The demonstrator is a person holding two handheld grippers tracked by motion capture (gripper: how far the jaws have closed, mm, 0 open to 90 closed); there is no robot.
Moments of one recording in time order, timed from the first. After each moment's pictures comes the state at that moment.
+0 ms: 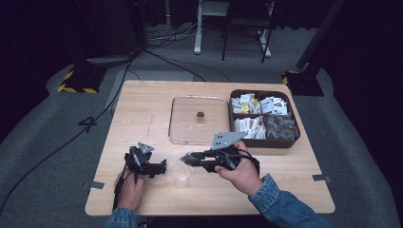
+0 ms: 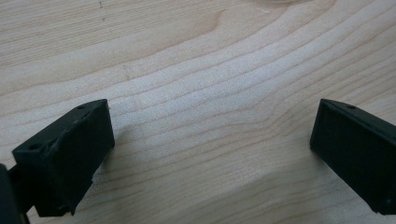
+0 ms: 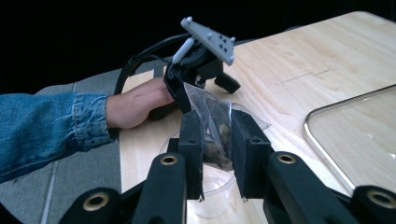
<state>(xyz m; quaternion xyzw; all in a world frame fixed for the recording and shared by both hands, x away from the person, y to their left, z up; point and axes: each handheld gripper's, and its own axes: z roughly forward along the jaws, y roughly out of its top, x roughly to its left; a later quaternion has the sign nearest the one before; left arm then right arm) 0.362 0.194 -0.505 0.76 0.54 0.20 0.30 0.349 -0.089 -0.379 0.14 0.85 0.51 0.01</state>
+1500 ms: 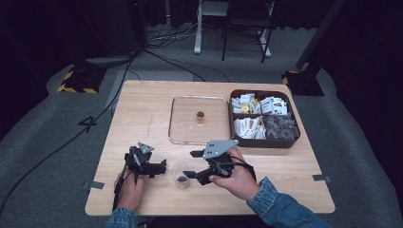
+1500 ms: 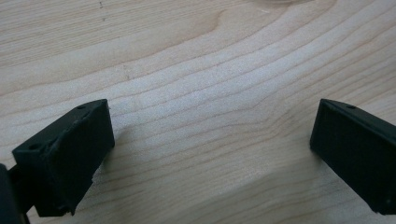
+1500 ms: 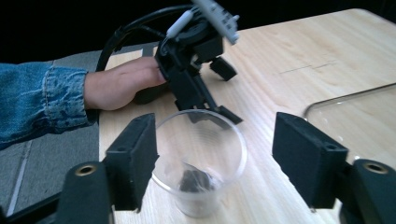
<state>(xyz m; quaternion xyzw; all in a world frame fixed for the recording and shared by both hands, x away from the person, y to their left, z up) 0.362 0.194 -0.505 0.76 0.55 0.20 0.30 0.343 -0.077 -0.399 0.12 0.86 0.49 0.05</state>
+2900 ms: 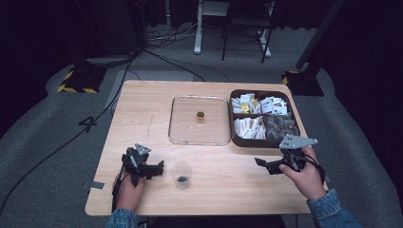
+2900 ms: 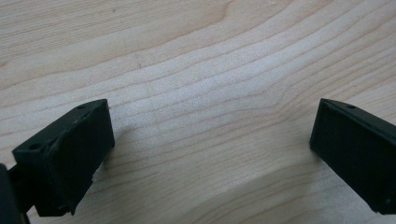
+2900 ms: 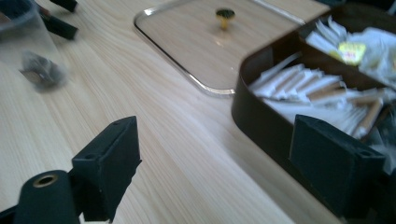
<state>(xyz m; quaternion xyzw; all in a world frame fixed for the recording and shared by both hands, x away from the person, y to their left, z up) 0.356 0.203 -0.505 0.76 0.54 0.19 0.30 0.365 -0.278 -0.414 0.29 0.84 0.43 0.16</state>
